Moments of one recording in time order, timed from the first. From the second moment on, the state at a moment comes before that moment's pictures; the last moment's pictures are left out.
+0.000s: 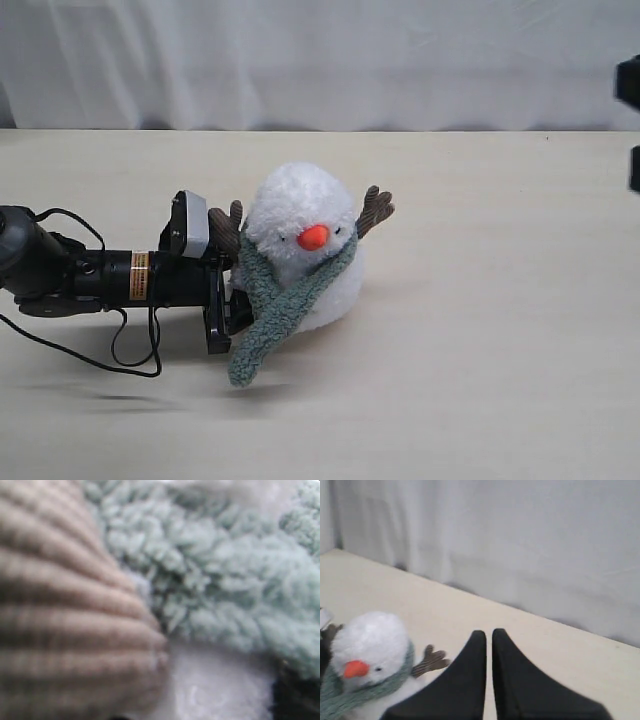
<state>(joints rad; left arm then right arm) -0.21 2.29 -0.96 1.25 -1.20 -0.28 0.53 0.72 -0.78 -0.59 0.47 0.47</state>
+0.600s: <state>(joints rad) -0.21 2.29 -0.96 1.25 -1.20 -0.28 0.14 0.44 -0.78 -0.59 0.47 0.47</state>
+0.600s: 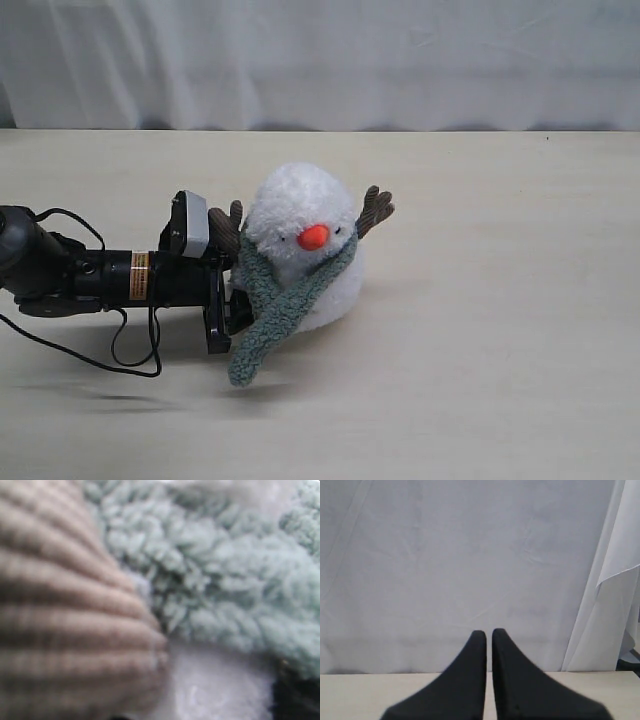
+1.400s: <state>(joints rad) -0.21 2.29 -0.96 1.25 -1.20 -0.28 -0.01 0.12 -0.74 -0.03 0.44 0.47</state>
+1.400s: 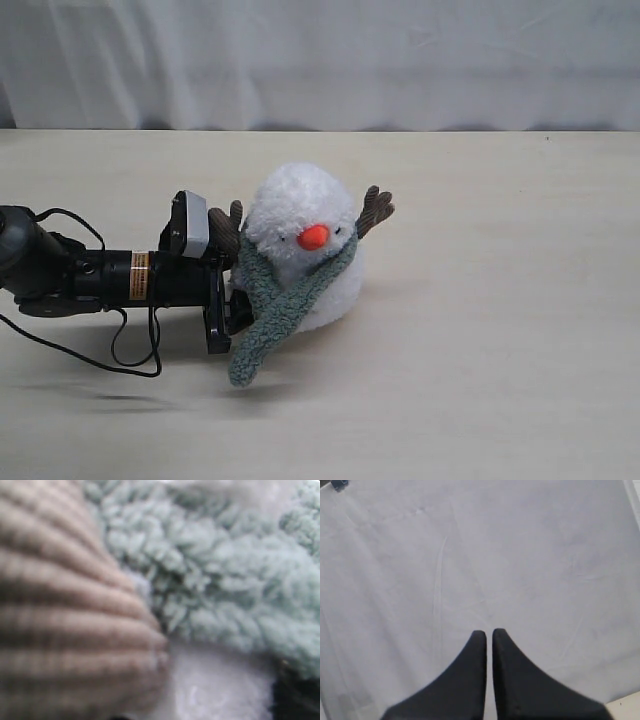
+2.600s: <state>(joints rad) -0.21 2.29 -0.96 1.25 -1.20 -0.28 -0.05 0.00 0.00 -0.05 0.30 0.47</state>
